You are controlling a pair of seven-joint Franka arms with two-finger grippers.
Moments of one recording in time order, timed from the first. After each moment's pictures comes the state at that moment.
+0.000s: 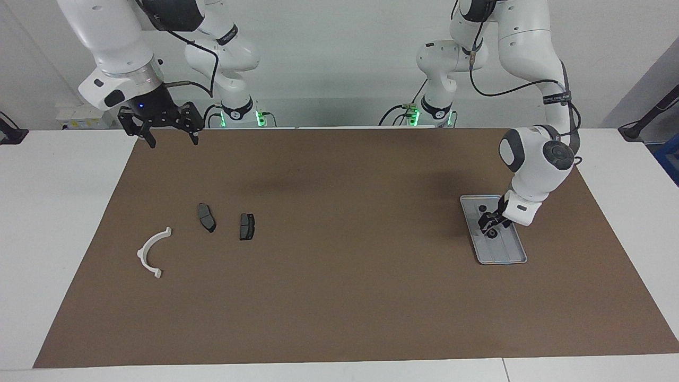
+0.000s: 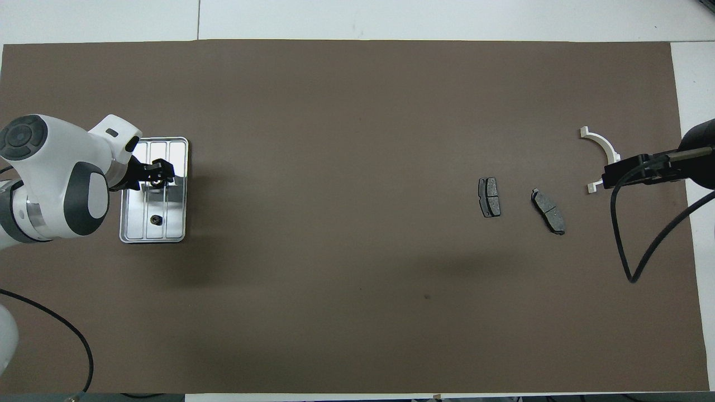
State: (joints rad) left arm 0.00 0.32 0.01 -2.00 -0.02 2.33 -0.16; right arm 0.00 -0.04 0.03 -1.62 0.00 1.56 -0.05
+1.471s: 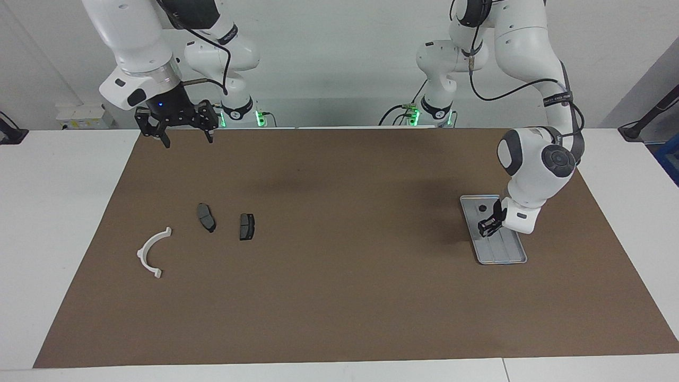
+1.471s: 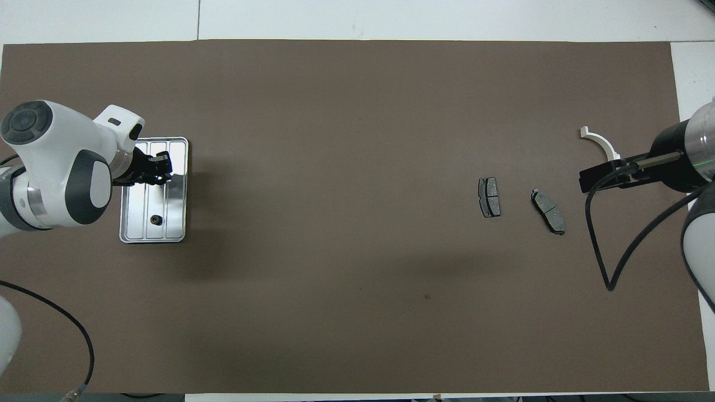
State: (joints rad) left arm -0.11 0.35 0.00 -1.73 -0.02 2.04 -0.49; right arm 0.06 -0.04 0.03 -1.62 0.00 1.56 -0.05
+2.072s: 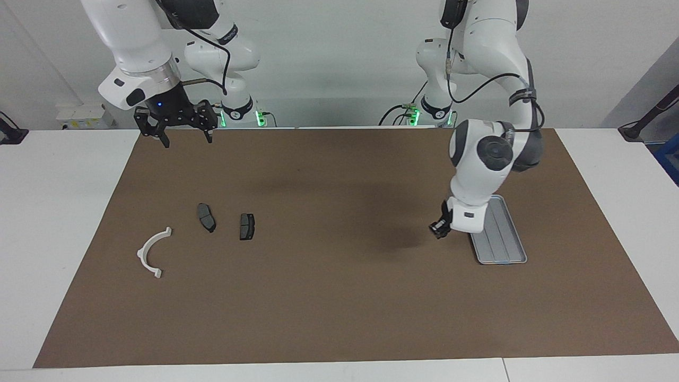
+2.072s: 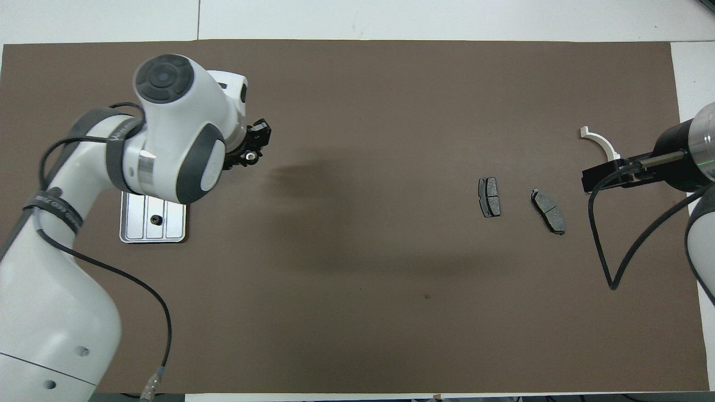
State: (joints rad) left arm -0.49 0.45 -0.01 -1.63 -0.02 2.12 -1.05; right arm 0.05 -0.04 0.02 -1.62 0.00 1.56 -0.05
